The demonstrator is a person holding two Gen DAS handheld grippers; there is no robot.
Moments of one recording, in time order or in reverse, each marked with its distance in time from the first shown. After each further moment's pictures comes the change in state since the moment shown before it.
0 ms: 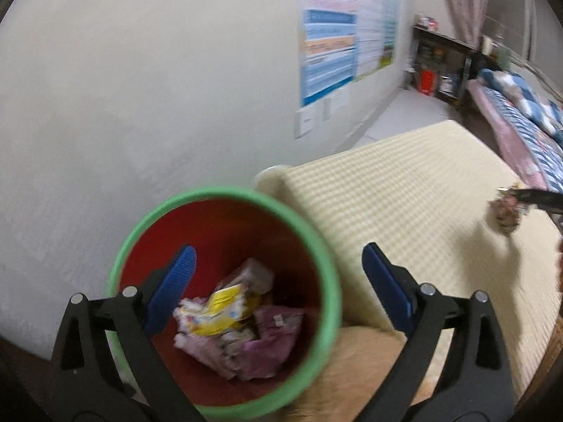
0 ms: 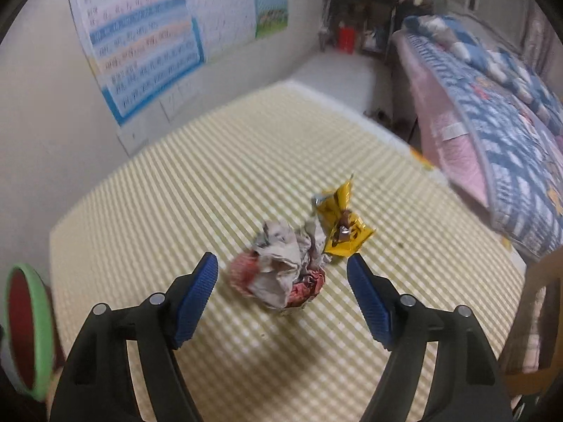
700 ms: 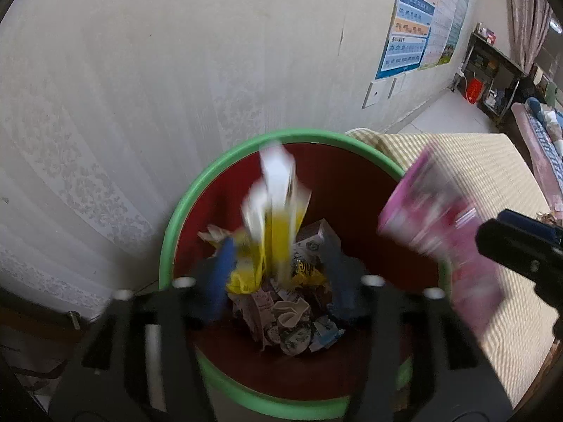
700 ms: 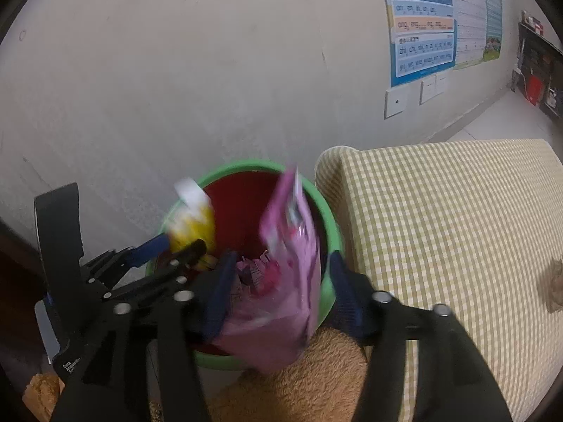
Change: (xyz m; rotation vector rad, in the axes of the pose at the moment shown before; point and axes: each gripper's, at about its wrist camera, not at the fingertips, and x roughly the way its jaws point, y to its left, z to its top) left arm 0.025 0.106 -0.031 -0.230 0.158 0.095; right arm -0.089 0.281 -0.085 -0.430 0.049 0.575
